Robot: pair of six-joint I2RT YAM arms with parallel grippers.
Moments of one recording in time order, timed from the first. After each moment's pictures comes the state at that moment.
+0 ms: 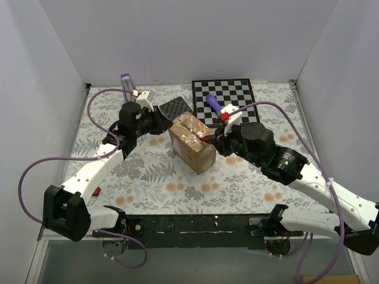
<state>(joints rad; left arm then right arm) -0.37 1.26 0.96 -0.07 0.28 -0.46 0.97 0.99 1.11 -0.44 0.19 0.05</state>
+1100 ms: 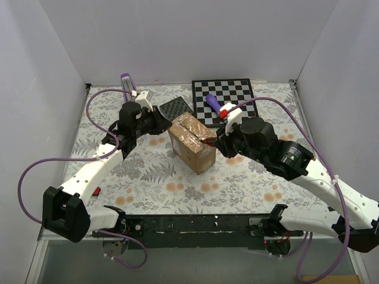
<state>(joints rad) -0.38 1.25 0.98 -0.11 0.24 -0.49 0.97 1.03 1.25 -0.68 0.16 0.07</state>
